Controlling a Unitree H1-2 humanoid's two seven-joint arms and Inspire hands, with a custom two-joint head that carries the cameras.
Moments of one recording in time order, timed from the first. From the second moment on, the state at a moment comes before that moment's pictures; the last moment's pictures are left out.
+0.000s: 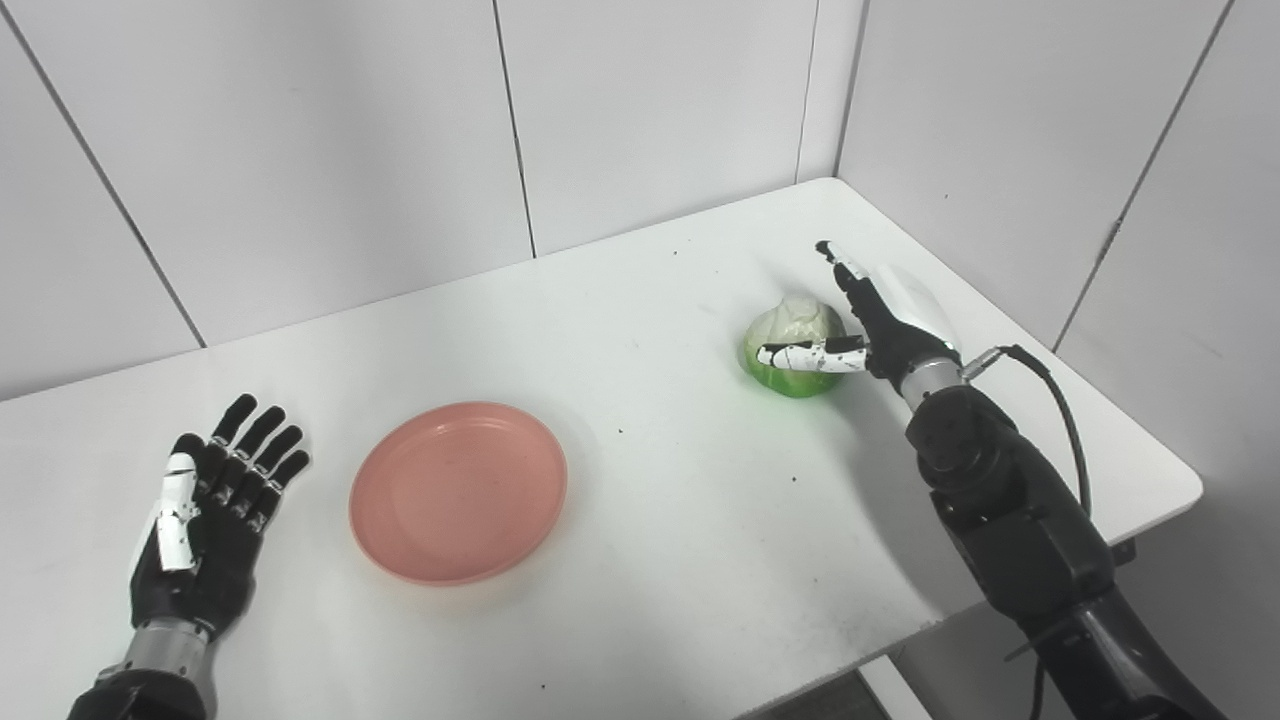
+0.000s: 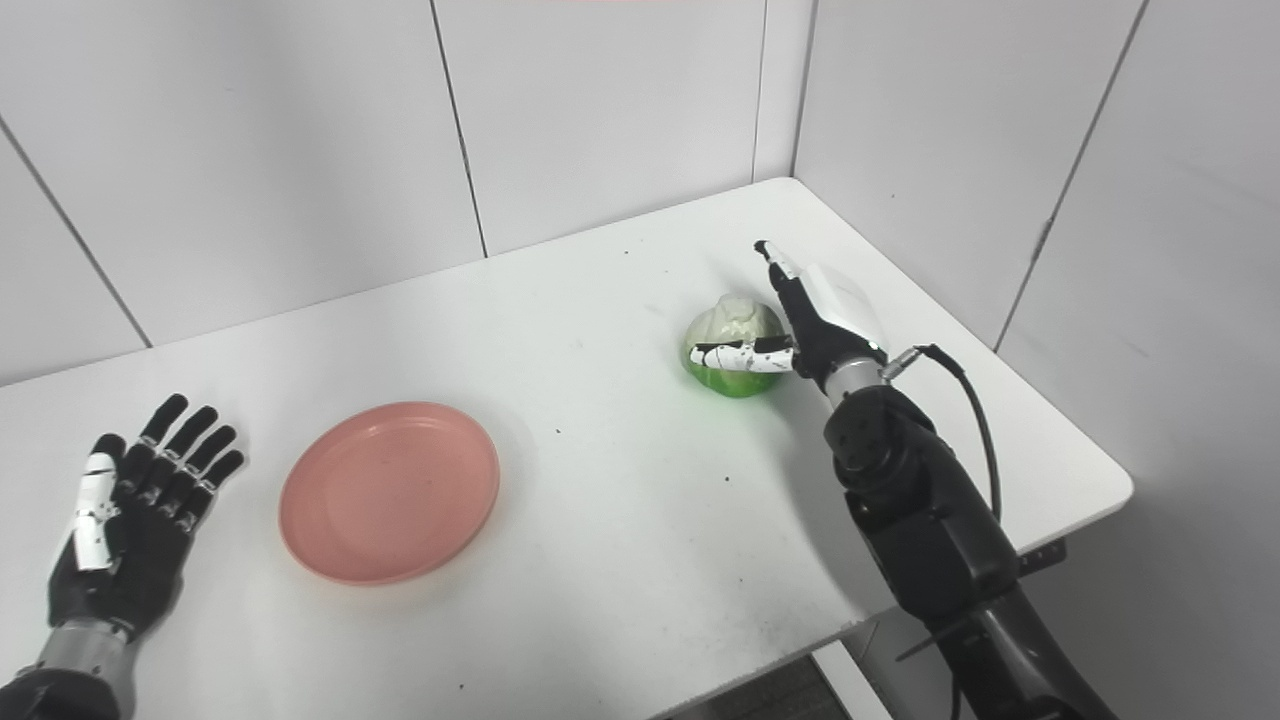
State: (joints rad) left arm -0.43 0.15 0.13 0.51 -0.40 0.05 -0.41; right arm -0.27 -0.45 -0.07 -0.05 -0.53 0.46 0.12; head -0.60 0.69
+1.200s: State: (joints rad) left arm -0.40 0.16 0.11 0.47 -0.41 0.06 -0.42; right arm -0.34 -0.46 -0.10 0.04 -0.63 0.47 0.38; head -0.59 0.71
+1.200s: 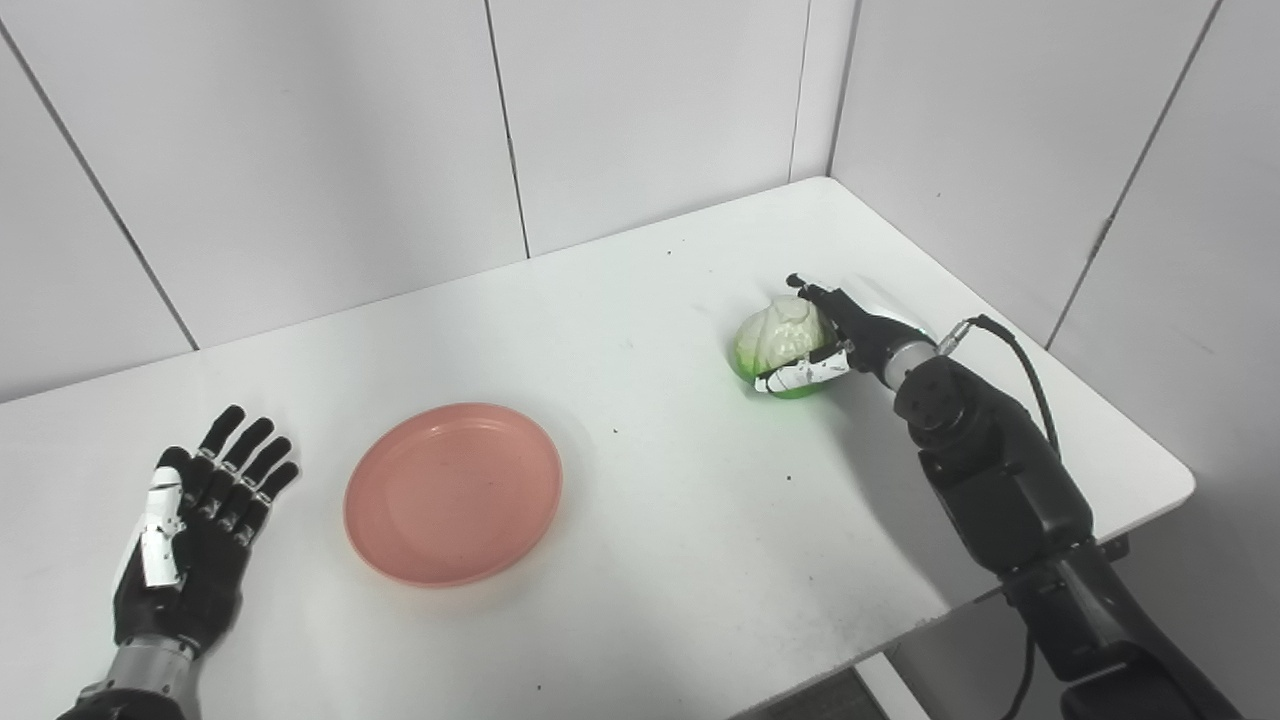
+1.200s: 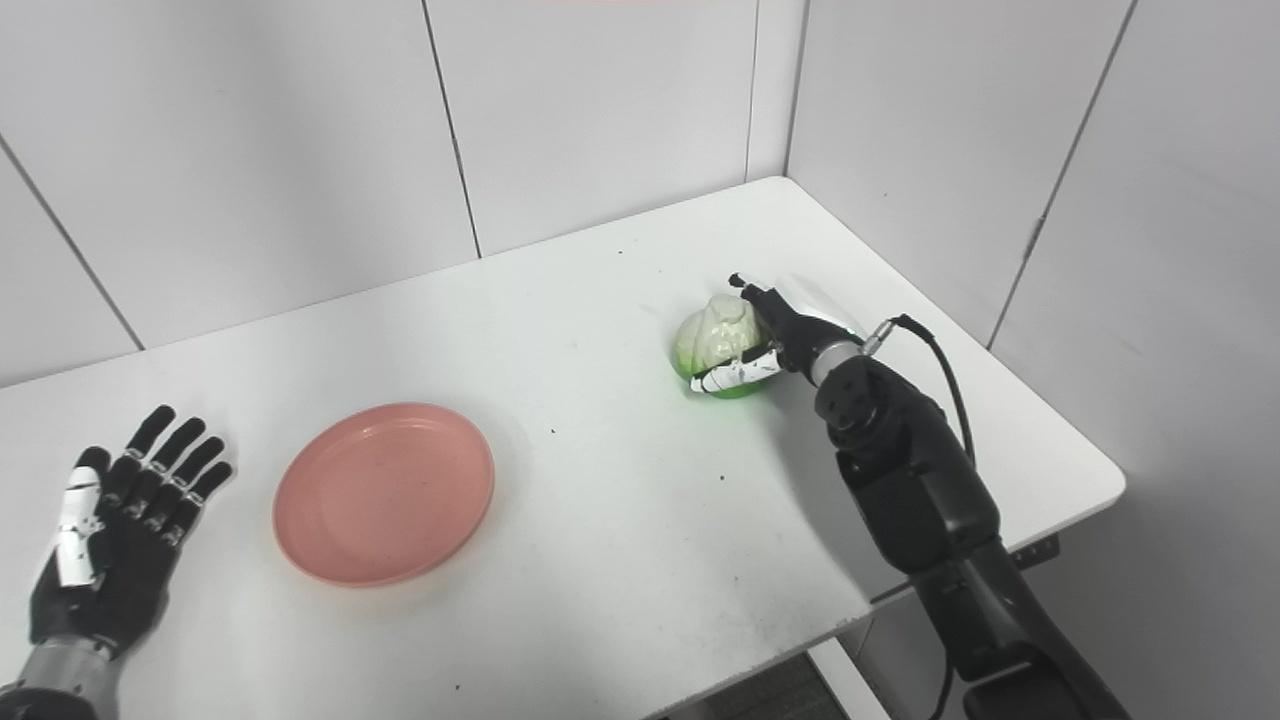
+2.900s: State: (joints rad) left arm -0.35 0.09 0.04 0.34 -0.32 0.09 -0.30; right arm -0.35 -0.46 -0.02 -0.16 -0.35 0.46 0.19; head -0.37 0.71
